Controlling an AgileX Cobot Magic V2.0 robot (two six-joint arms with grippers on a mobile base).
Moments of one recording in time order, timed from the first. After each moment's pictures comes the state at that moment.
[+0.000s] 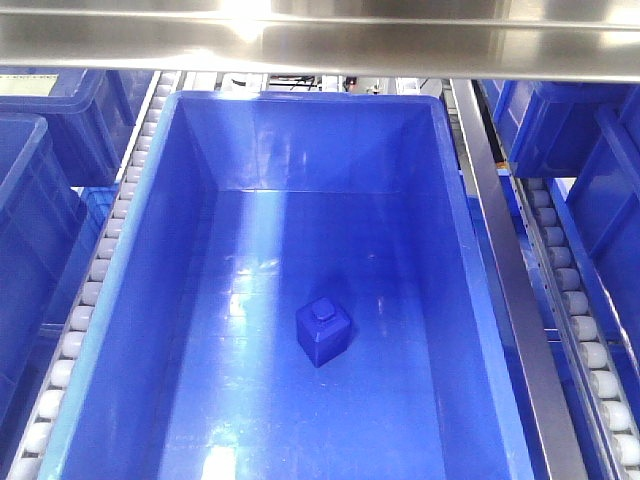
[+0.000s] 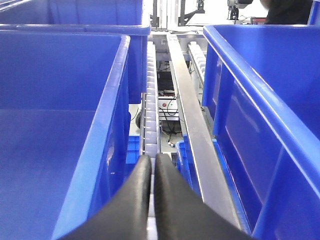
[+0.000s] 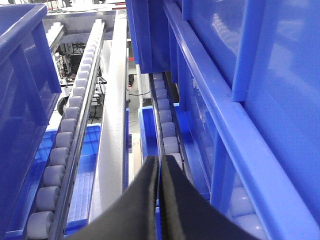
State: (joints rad) left arm -0.02 0.03 0.03 0.01 0.10 -0.04; right arm -0.09 -0.01 0.03 -0.19 0.22 0.22
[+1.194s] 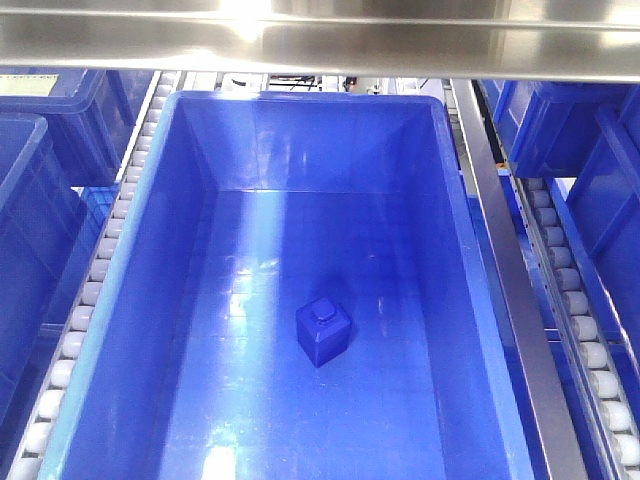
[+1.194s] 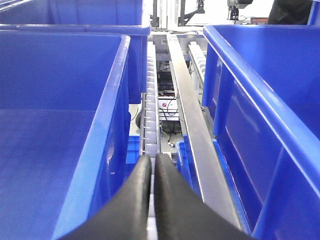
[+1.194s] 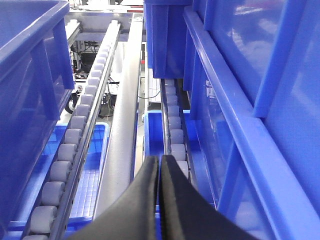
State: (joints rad) left arm -0.02 0.03 0.03 0.01 0.10 -0.04; right arm -0.09 -0.01 0.03 0.03 0.20 -0.07
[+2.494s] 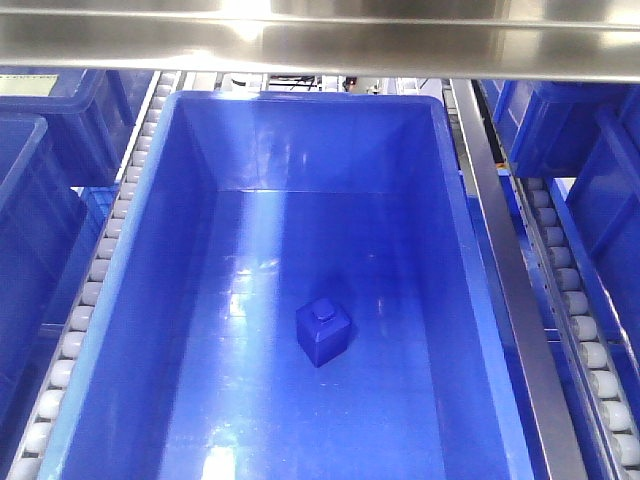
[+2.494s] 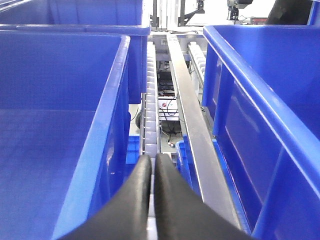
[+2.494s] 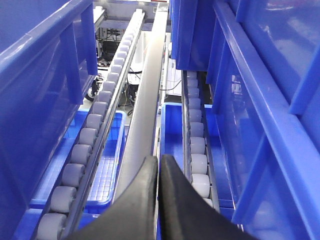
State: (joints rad) left arm -0.02 0.03 0.03 0.01 0.10 -0.04; right arm 0.00 -0.01 0.03 -0.01 0.23 -0.07
